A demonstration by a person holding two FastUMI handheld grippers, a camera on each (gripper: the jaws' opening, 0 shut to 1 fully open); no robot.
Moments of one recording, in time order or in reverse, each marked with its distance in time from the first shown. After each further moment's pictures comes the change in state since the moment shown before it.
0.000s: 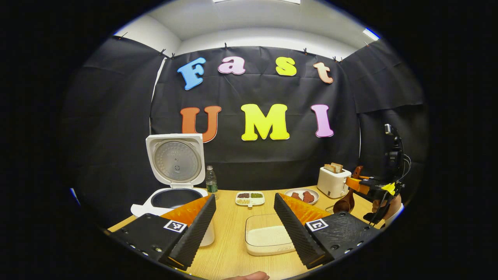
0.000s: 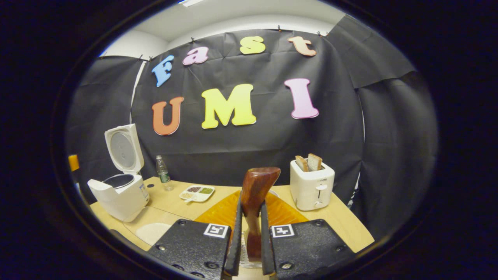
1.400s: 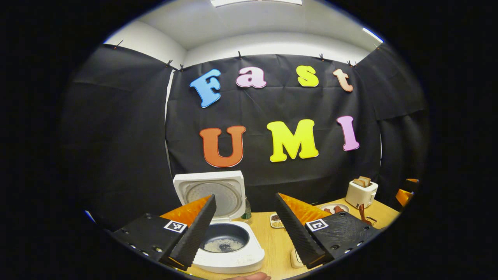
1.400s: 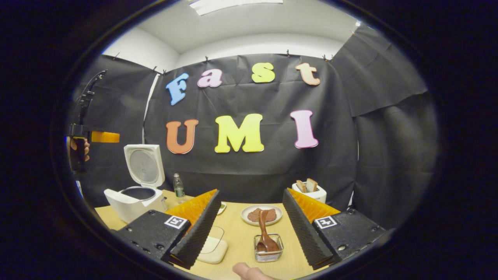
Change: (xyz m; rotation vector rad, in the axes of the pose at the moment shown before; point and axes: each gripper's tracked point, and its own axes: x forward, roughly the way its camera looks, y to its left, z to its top) left arm 0.064 0.141 0.126 0.055 -0.091 0.107; right arm -0.113 0.052 0.068 -0.043 -0.153 0.004
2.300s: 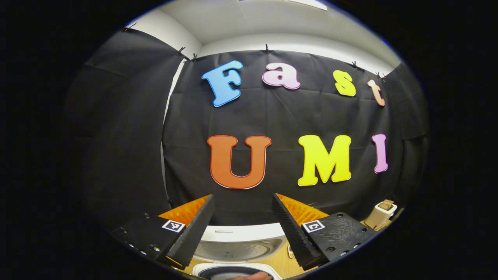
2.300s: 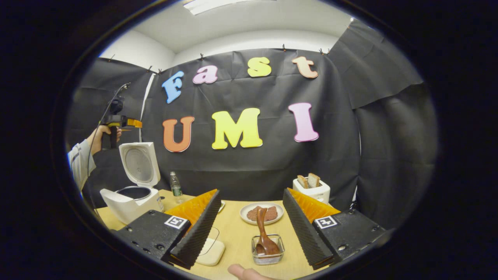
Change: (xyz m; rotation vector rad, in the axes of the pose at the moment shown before) left arm 0.215 0.091 0.020 -0.085 -0.039 0.054; right arm 0.035 -0.009 -0.025 0.024 0.026 0.021
